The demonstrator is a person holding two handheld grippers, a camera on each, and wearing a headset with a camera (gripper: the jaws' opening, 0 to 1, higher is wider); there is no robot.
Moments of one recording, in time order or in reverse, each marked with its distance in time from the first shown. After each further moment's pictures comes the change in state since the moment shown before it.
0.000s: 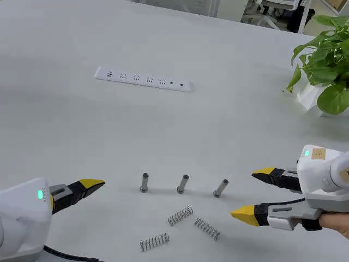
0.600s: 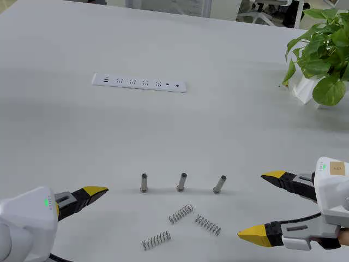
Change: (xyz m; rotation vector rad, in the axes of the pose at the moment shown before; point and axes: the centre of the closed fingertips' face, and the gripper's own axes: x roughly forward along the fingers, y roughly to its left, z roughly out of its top) left arm 0.004 -0.017 0.001 0.028 0.050 -0.013; right arm -0.015 0.021 -0.017 -0.006 -0.095 0.028
